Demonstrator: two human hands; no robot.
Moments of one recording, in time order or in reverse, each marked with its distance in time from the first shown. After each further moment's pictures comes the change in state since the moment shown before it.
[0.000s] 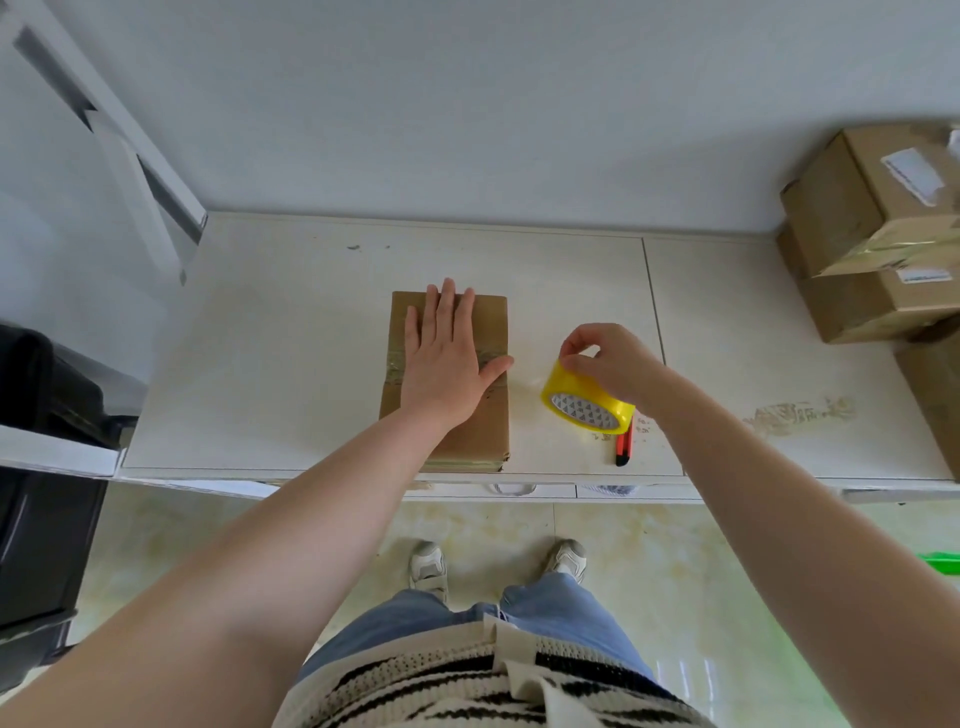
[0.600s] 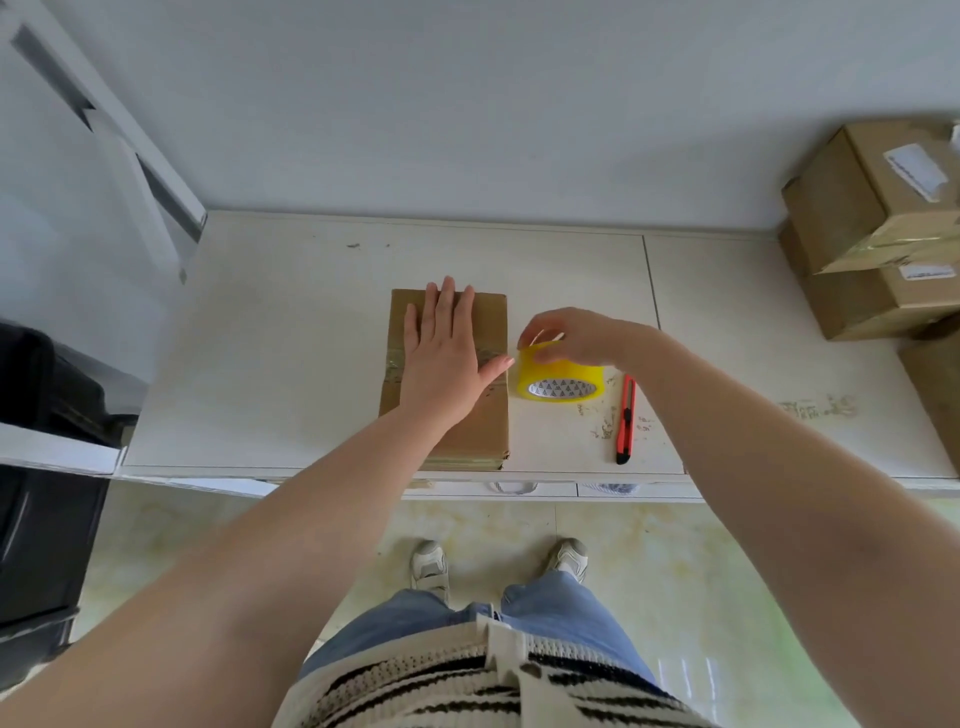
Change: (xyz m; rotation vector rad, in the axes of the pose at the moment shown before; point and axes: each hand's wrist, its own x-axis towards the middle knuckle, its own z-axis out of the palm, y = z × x) left_hand 0.000 -0.001 0.002 0.018 0.055 0.013; right_hand 0.043 -0.017 0.000 -0.214 -0.357 -0.087
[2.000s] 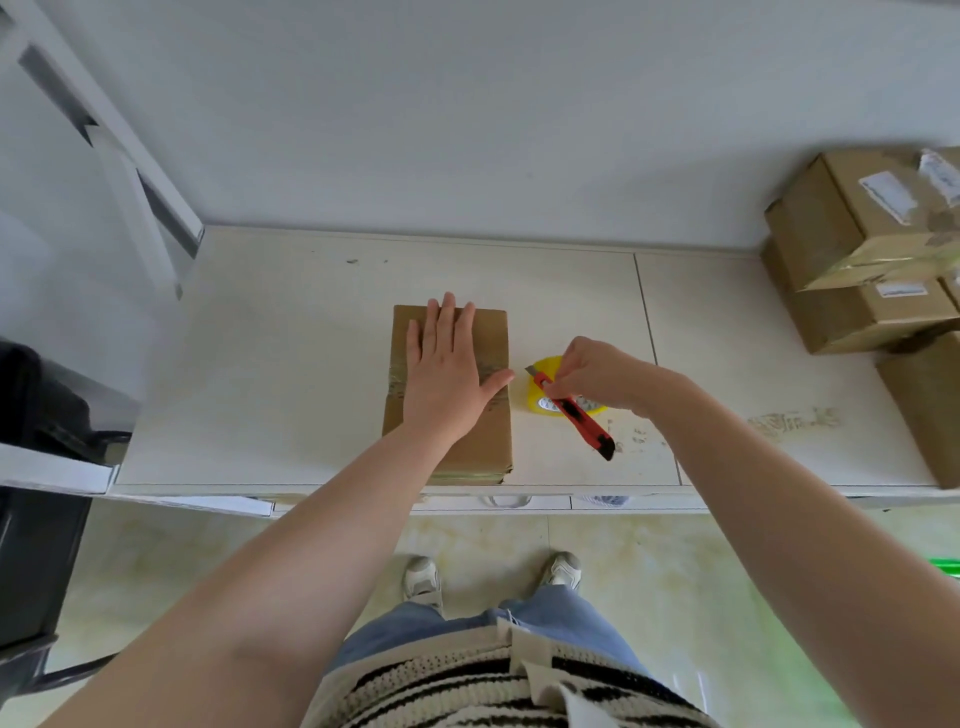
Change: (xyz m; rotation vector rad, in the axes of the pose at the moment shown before) left_hand -0.002 -0.002 -0.002 -0.043 0.004 -0.006; right_hand -0.048 -0.025 0.010 0.096 0.076 0.215
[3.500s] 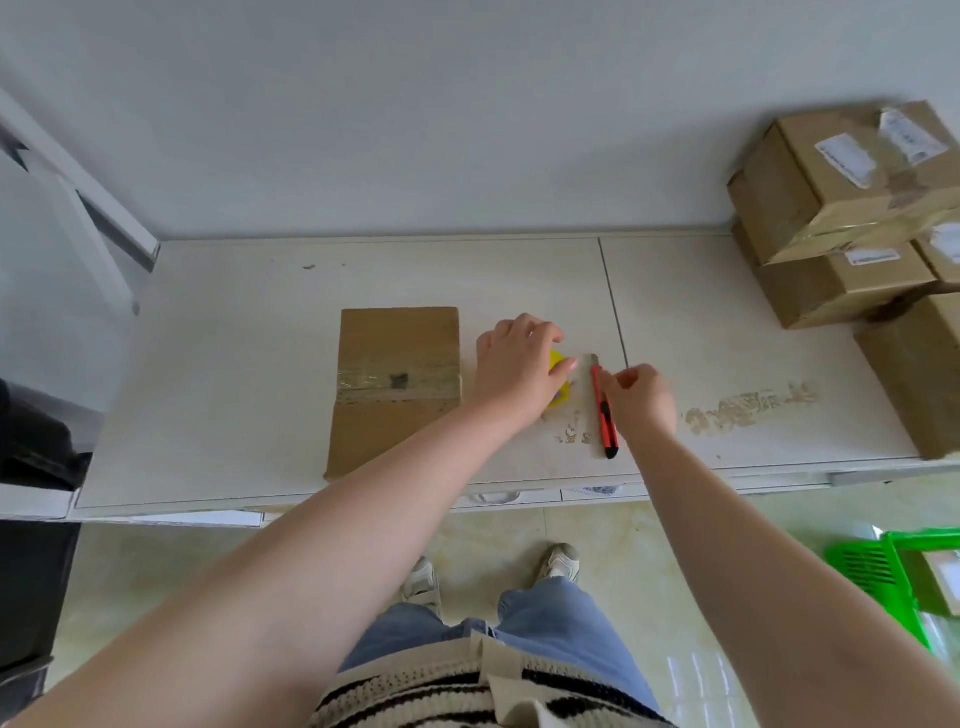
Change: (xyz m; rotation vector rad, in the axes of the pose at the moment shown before) left_hand 0.018 0.118 0.010 -0.204 -0.120 0.196; right_hand 0.019 0.132 0.024 0.370 0.665 0.337
